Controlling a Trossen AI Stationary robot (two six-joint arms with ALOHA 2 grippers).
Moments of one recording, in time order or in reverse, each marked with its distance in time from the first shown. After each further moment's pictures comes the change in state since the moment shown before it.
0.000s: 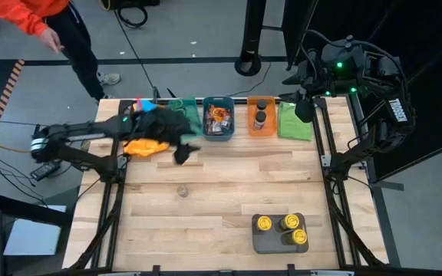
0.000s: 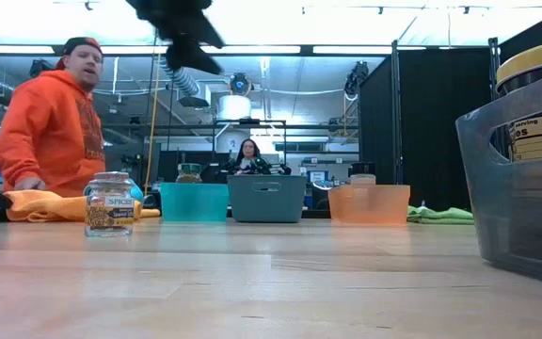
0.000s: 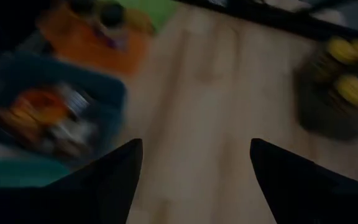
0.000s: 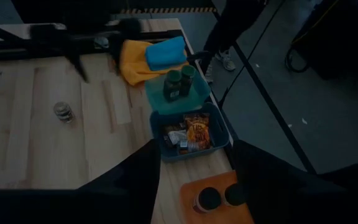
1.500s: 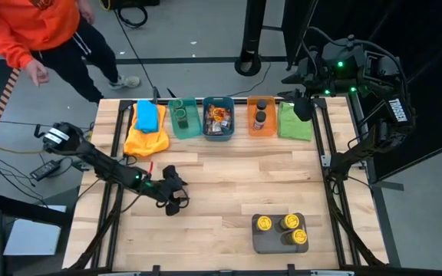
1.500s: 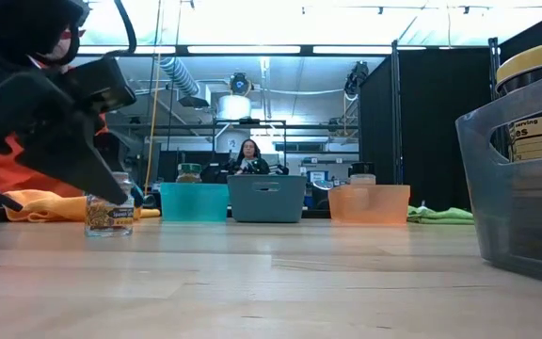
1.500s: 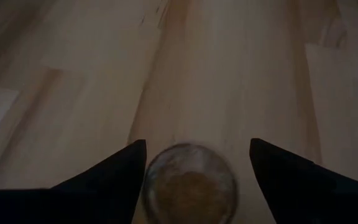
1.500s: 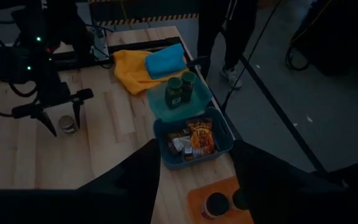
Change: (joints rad) left arm -0.625 0.168 -0.697 0.721 -0.432 -0.339; right arm 0.000 0.000 0.000 0.026 0.000 0.064
